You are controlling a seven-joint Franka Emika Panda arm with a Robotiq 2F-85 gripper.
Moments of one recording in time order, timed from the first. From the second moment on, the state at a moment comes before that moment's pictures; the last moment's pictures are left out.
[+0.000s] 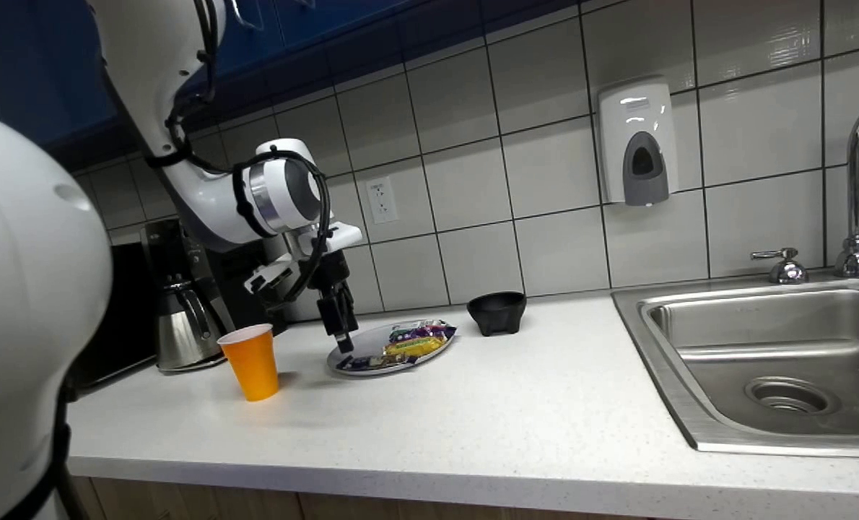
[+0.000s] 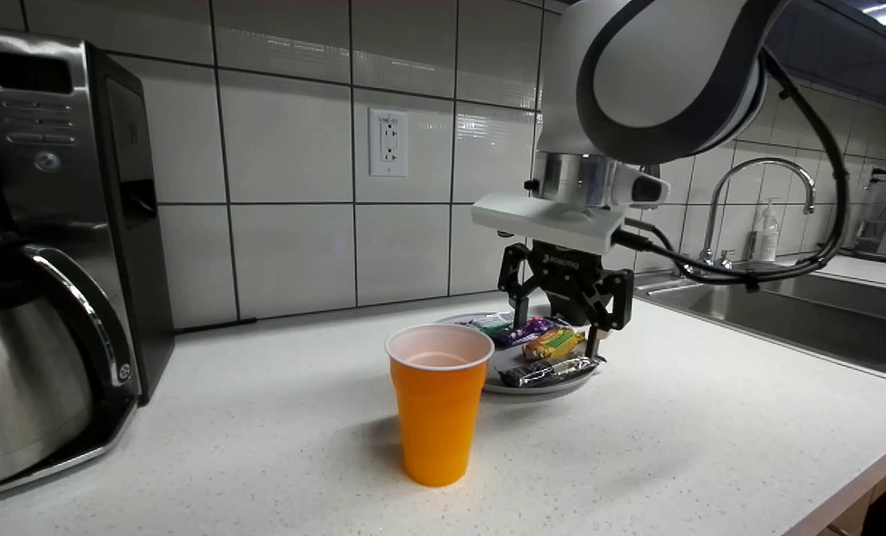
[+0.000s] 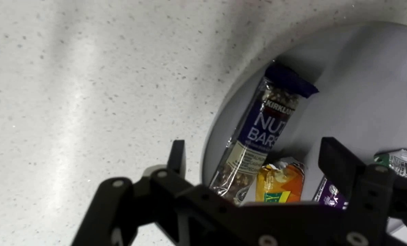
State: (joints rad) arm 0.21 0.13 0.03 -2.39 -0.17 2.62 1.47
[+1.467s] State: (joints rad) arm 0.06 -0.40 0.04 -2.78 -0.12 2.43 0.67
